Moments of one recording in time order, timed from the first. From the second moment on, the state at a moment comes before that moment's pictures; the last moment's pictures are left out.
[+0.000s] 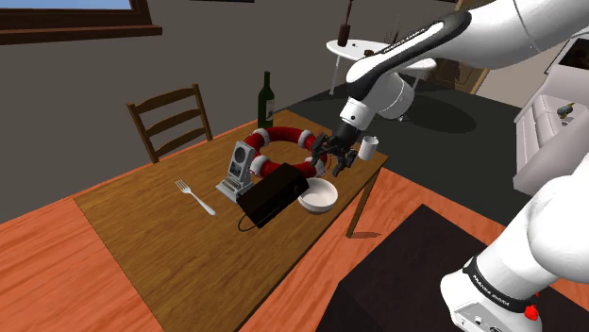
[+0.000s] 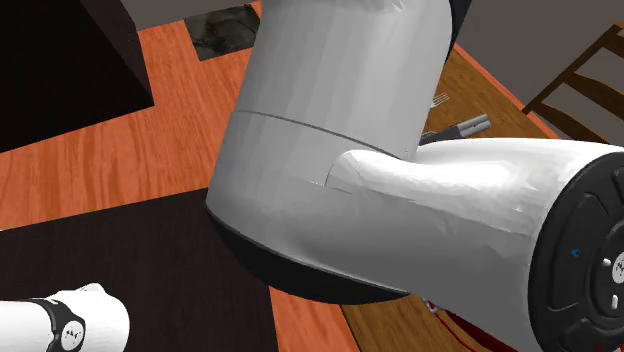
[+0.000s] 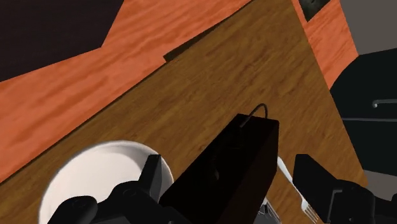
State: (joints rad) arm 0.07 0.03 -0.03 -2.38 0.76 2.26 -0.08
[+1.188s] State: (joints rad) arm 0.06 0.41 0.02 -2.20 1.06 2.35 -0.24
